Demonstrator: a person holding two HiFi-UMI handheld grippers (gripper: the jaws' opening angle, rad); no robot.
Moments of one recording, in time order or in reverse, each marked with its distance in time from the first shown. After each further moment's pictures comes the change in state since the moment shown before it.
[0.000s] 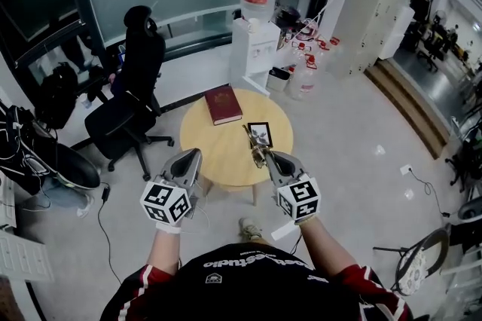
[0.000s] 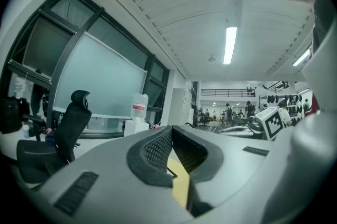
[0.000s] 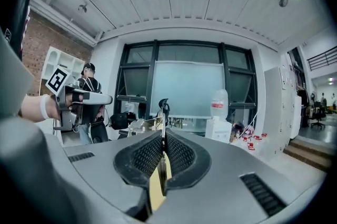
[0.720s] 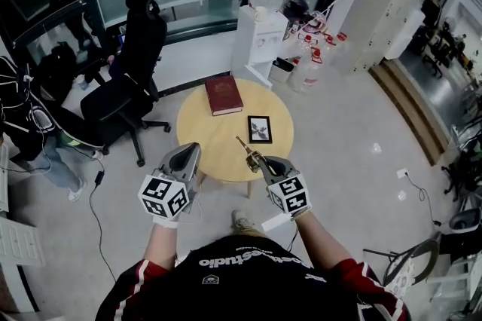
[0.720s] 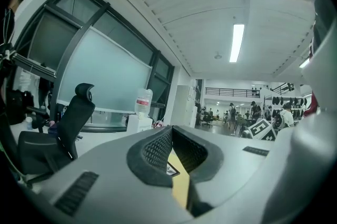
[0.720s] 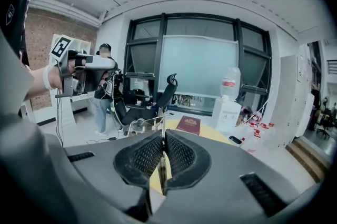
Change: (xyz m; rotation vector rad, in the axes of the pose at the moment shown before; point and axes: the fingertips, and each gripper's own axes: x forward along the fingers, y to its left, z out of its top) left arm 0.024 0.023 -0.024 -0.043 0.032 0.039; right arm 0.049 -0.006 -0.090 -0.053 0.255 0.113
